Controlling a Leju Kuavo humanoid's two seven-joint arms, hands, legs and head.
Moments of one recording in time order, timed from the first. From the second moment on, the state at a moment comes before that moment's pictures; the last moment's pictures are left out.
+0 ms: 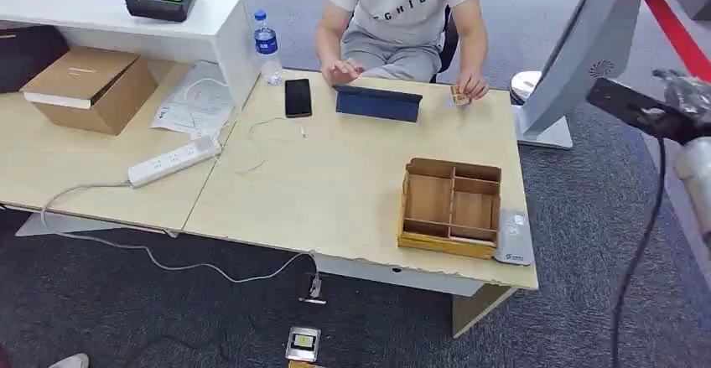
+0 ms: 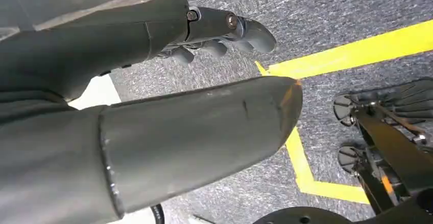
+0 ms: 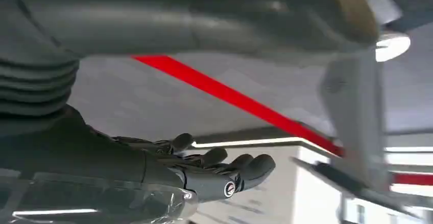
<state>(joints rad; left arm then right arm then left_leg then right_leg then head) -0.17 0.33 -1.49 -0.15 1.37 -0.04 -0.01 -1.20 -0.47 0.36 -0.33 1.01 0.11 -0.12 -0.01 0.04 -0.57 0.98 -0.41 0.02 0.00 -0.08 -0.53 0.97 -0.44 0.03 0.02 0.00</state>
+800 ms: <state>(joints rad) -0.19 0.35 -1.49 -0.14 1.36 -0.08 -0.03 -0.68 -0.82 0.11 -0.31 0.80 0.05 -0.07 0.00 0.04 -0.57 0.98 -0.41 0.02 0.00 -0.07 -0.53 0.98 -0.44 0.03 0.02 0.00</state>
